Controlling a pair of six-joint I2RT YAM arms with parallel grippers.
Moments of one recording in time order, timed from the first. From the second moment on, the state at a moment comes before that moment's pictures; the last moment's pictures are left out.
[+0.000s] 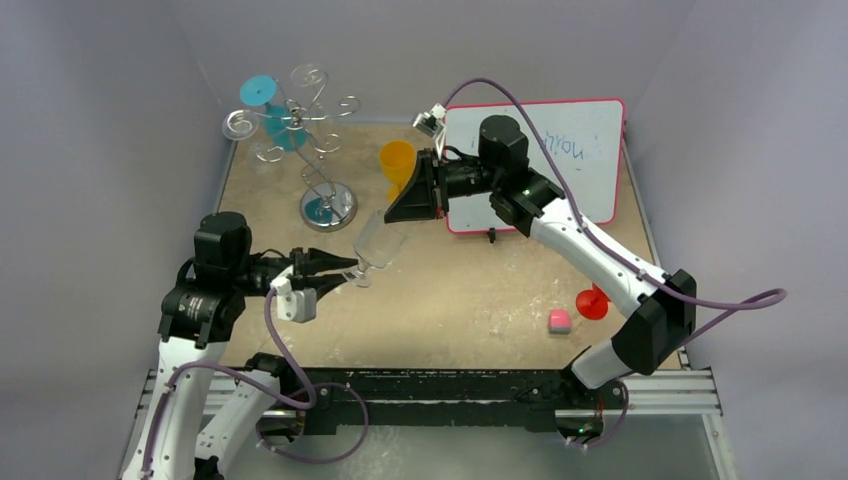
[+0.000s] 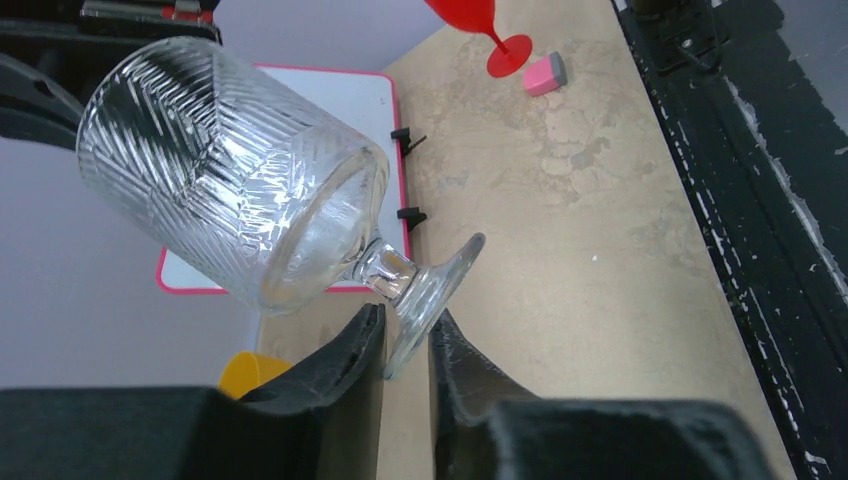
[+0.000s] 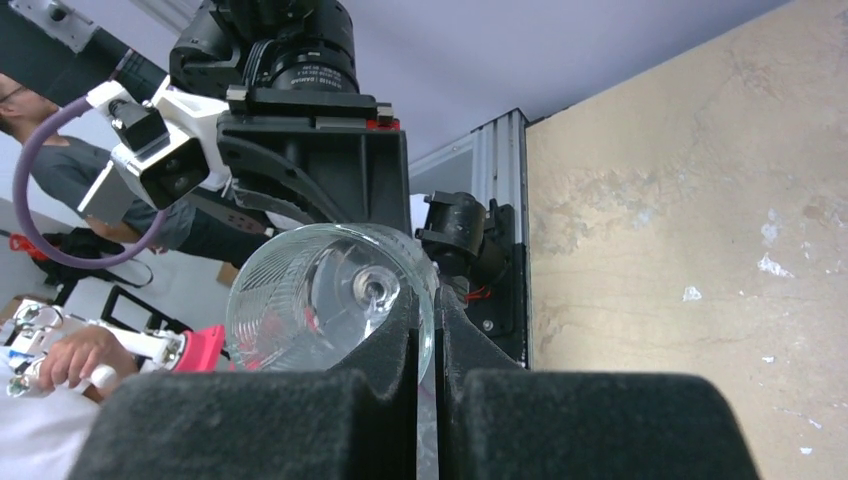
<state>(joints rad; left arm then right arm) -0.18 0.70 1.04 -0.86 1.23 1.17 0.65 1.52 1.44 -0.01 -1.04 0.63</state>
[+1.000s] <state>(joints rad) -0.19 0.68 1.05 -0.93 1.22 1.17 0.63 1.39 1.34 0.11 -0.74 0.76</state>
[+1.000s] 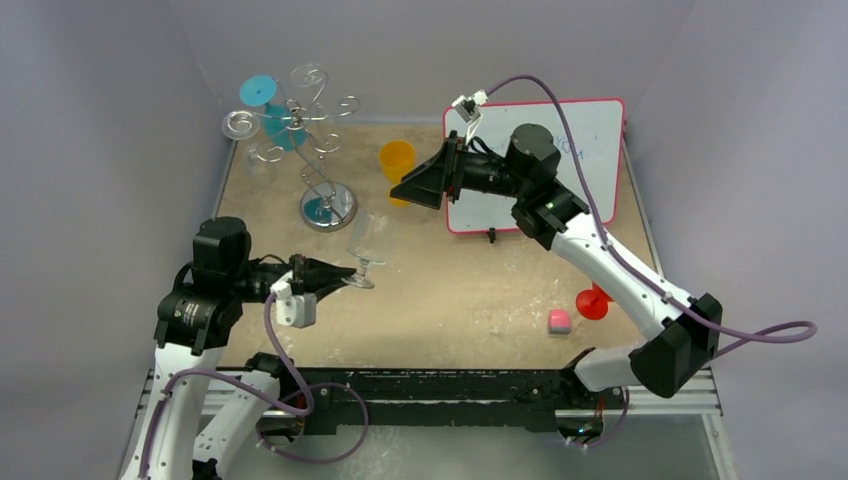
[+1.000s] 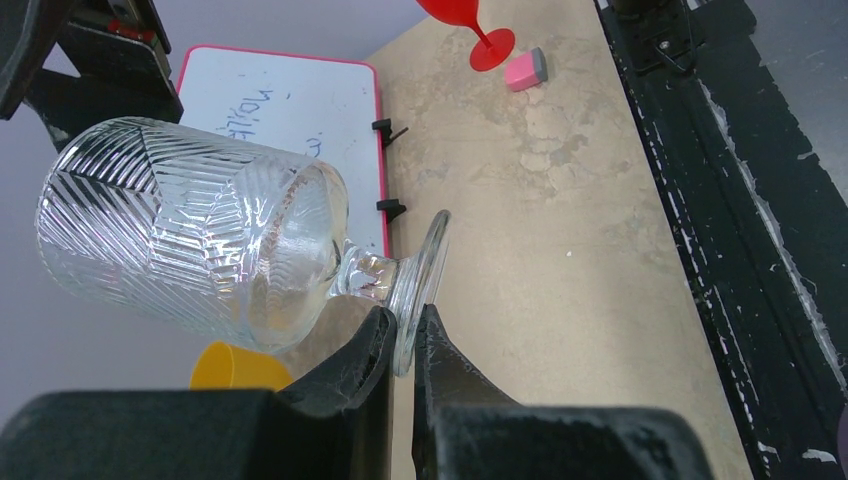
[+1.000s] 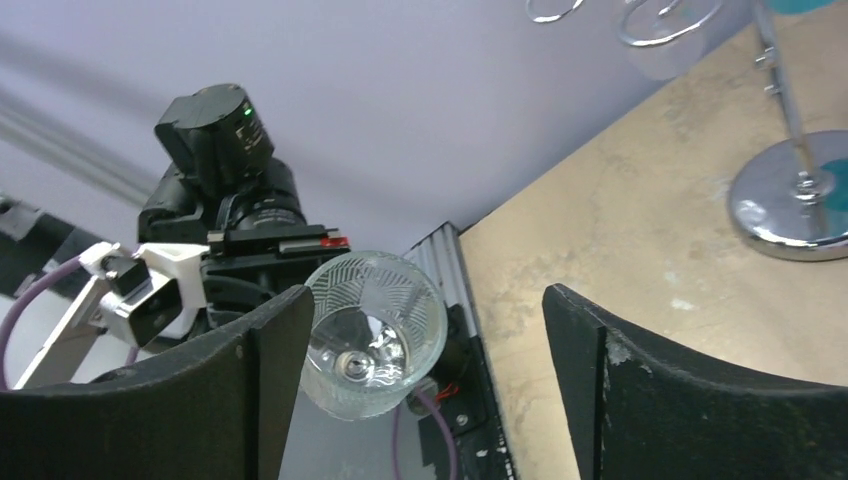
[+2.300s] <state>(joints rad) -0.19 0.65 1.17 -0.34 -0.04 -0.71 0.61 1.26 1.32 0.00 -0.48 0.65</state>
